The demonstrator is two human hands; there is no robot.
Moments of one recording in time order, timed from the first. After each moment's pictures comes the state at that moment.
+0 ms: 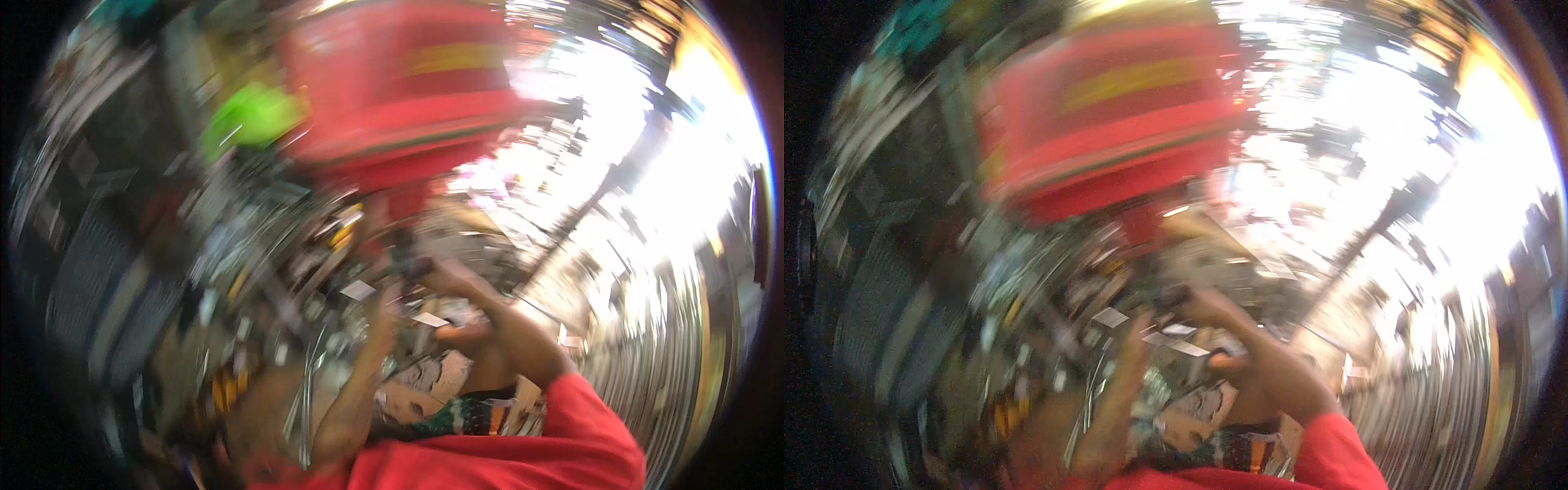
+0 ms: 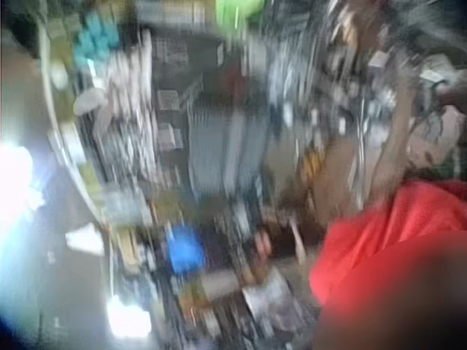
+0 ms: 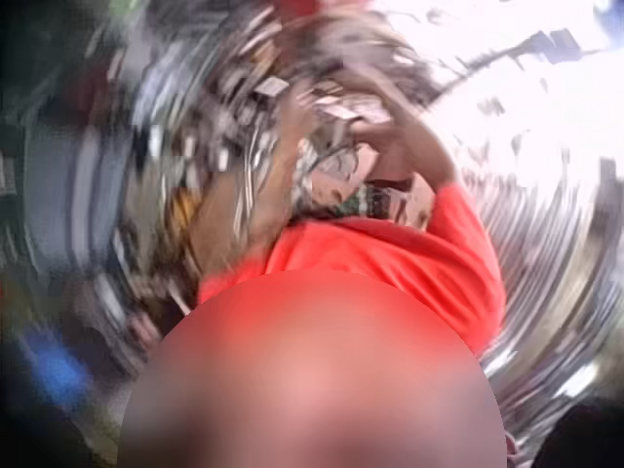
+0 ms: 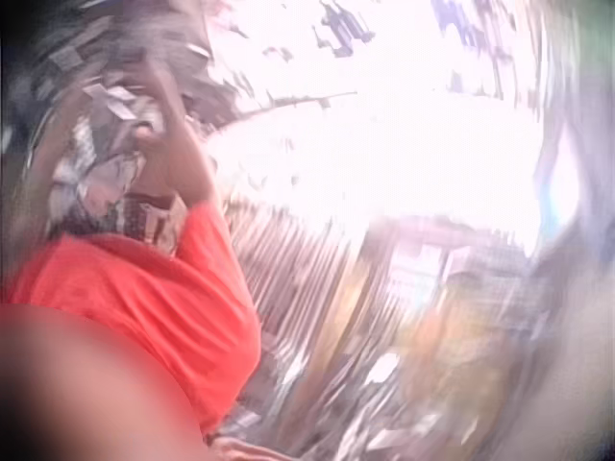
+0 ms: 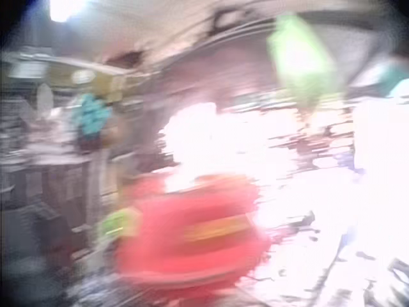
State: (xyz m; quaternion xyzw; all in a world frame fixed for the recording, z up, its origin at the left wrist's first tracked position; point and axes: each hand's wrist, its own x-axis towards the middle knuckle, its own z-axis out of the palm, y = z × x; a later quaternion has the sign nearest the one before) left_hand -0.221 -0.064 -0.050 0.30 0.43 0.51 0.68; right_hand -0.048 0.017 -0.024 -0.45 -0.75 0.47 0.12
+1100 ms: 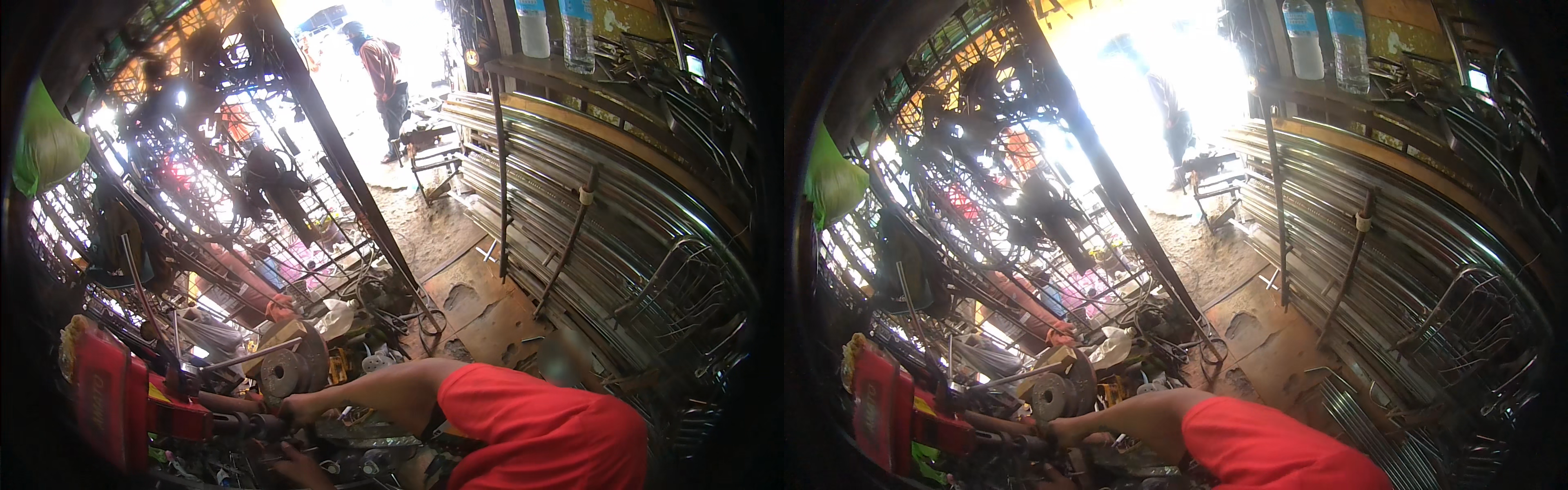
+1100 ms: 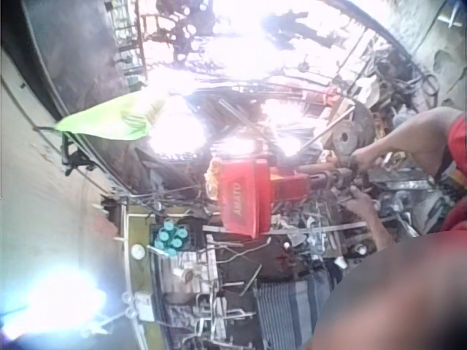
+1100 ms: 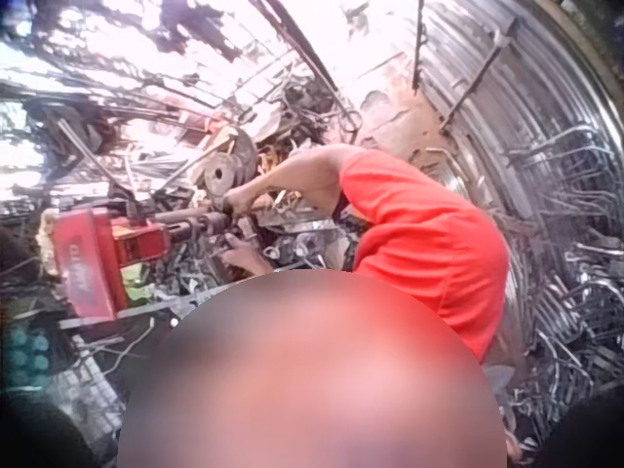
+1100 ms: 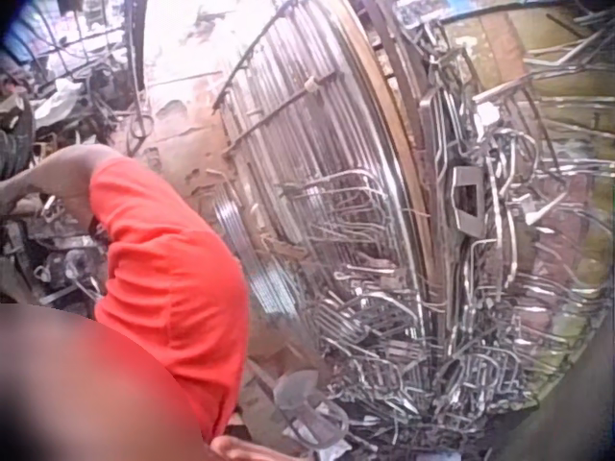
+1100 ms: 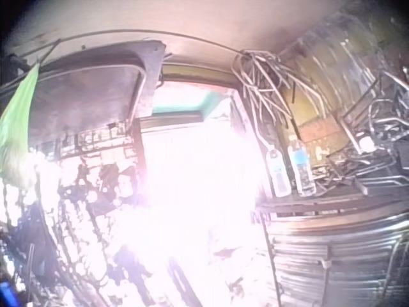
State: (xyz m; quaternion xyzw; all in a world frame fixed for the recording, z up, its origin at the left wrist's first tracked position) left_hand -0.211 -0.128 -0.007 0.61 0.63 0.45 0.14; right_hand -0.075 -0.014 -0.063 -0.32 -0.73 0.47 0.38
